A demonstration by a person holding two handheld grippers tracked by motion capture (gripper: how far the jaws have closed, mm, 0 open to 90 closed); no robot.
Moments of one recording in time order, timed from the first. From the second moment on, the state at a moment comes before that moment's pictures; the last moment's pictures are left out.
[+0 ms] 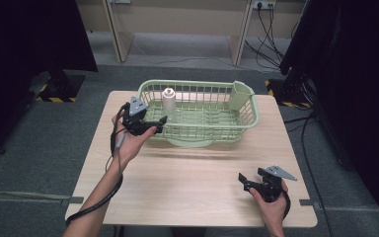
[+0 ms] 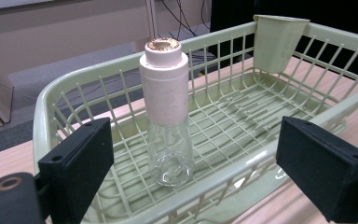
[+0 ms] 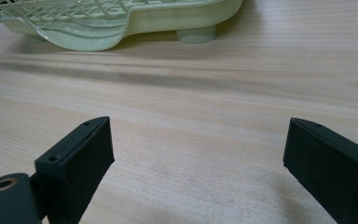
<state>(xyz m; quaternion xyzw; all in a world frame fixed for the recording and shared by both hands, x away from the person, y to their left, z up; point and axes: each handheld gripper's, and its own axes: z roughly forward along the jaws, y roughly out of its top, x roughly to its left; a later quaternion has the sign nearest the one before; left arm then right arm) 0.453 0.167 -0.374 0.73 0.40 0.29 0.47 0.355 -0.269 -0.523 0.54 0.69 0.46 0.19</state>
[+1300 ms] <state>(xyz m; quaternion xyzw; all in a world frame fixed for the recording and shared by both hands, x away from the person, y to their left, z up) 0.395 0.198 -0.413 0.72 0.39 0.28 0.49 0.354 -0.268 -0.523 0.53 0.69 0.45 0.19</state>
